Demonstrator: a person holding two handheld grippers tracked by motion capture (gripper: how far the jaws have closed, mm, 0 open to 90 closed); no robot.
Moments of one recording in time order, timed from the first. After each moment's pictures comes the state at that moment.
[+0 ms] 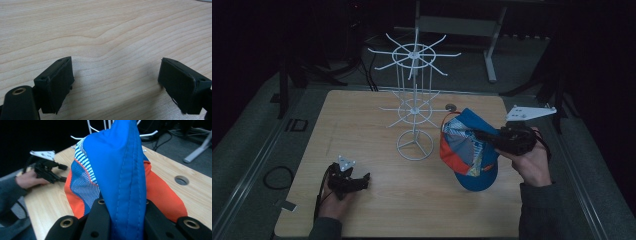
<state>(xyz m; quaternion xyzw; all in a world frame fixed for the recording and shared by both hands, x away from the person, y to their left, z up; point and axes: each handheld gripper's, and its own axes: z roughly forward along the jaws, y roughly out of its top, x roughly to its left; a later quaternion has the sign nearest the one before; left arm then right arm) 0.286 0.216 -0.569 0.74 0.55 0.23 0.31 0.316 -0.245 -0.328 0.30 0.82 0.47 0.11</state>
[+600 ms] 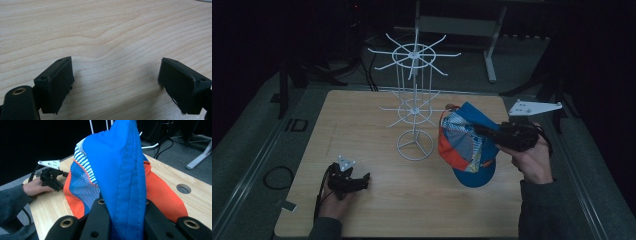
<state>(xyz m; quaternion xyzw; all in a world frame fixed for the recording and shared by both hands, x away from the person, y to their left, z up) 0.286 0.216 -0.569 0.74 0.55 0.23 0.31 0.315 -0.243 -0.313 0.29 0.81 0.49 0.12</state>
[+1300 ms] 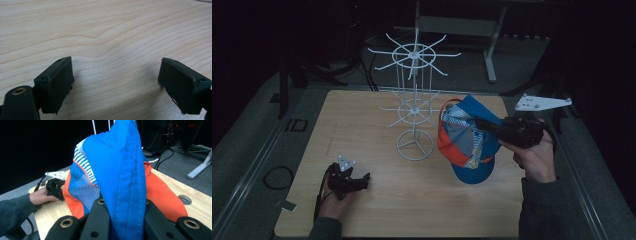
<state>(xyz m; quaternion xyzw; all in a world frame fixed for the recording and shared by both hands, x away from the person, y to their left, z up) 0.286 0.216 -0.569 0.74 0.55 0.23 0.31 0.310 -0.242 -0.294 0.28 0.80 0.52 0.12</state>
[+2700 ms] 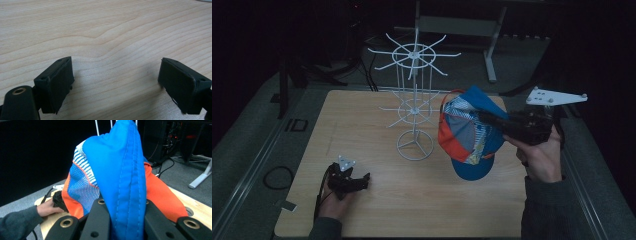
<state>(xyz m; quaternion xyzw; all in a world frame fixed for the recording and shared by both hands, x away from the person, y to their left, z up) 0.286 0.216 -0.569 0.74 0.55 0.23 0.31 0.300 -0.245 -0.270 0.28 0.77 0.56 0.12</state>
